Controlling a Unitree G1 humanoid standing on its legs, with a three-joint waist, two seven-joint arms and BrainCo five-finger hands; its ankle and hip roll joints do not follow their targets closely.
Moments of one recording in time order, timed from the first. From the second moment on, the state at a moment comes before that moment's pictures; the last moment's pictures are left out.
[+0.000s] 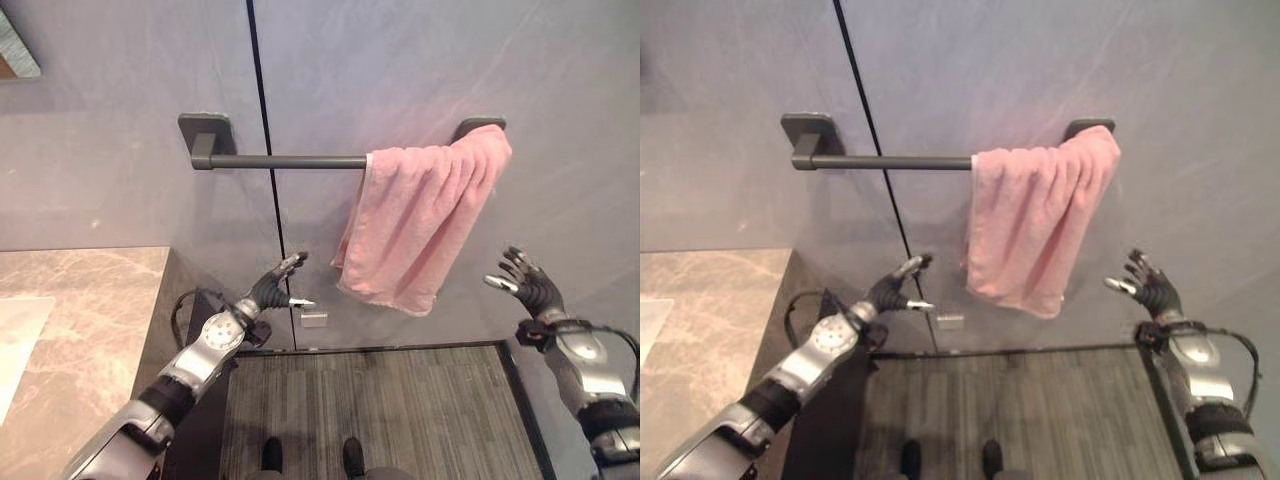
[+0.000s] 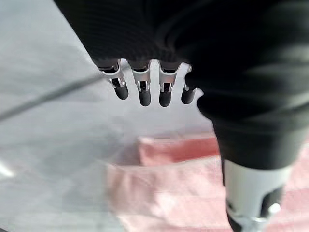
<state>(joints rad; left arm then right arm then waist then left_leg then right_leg) -0.50 0.51 -0.64 0.37 -0.35 -0.21 -0.05 -0.39 -0.76 0.22 0.65 0.68 -0.20 0.16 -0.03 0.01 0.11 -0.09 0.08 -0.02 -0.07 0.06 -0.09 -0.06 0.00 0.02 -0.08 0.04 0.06</state>
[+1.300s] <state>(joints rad) -0.62 0.37 -0.66 0.36 -0.34 -0.21 0.06 -0.58 -0.58 0.36 0.52 0.80 -0.18 0.06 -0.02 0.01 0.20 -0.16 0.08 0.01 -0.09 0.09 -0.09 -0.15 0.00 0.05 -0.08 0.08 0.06</state>
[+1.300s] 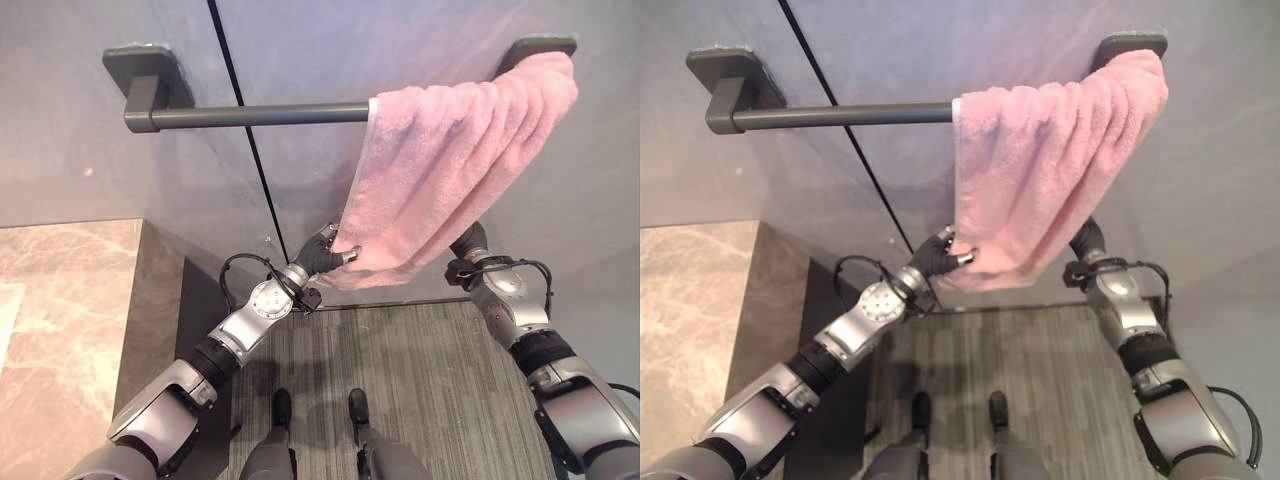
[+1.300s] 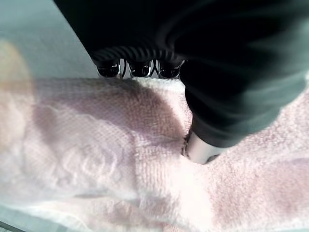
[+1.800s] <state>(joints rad) -0.30 0.50 -0.38 -0.02 -0.36 -0.22 0.02 -0.29 -0.50 0.20 -0.01 0.82 -0.24 0.19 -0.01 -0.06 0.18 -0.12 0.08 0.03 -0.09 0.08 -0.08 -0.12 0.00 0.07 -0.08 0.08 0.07</state>
